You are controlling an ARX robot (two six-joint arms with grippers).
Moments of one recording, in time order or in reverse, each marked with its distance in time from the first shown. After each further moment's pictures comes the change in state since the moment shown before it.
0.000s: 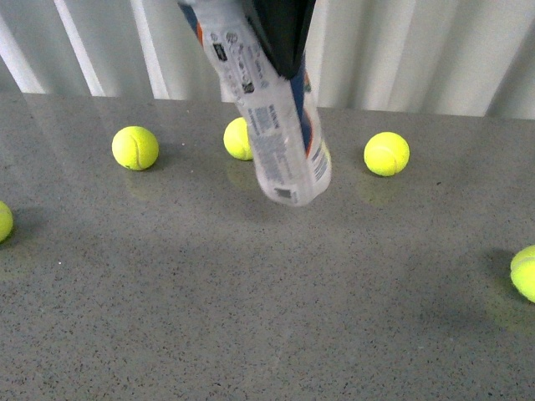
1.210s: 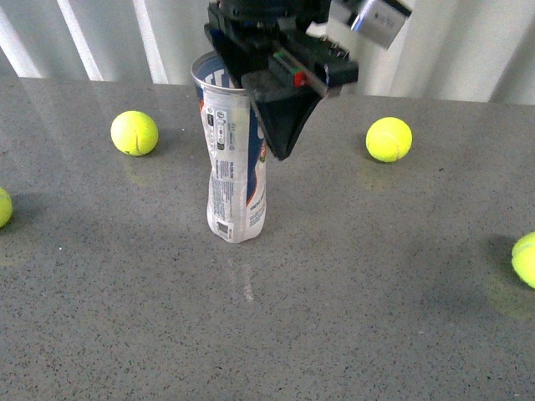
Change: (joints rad) left arm 0.028 0.283 0.166 -0.016 -0.040 0.166; right arm 0.000 0.000 0.000 0.000 0.000 0.000
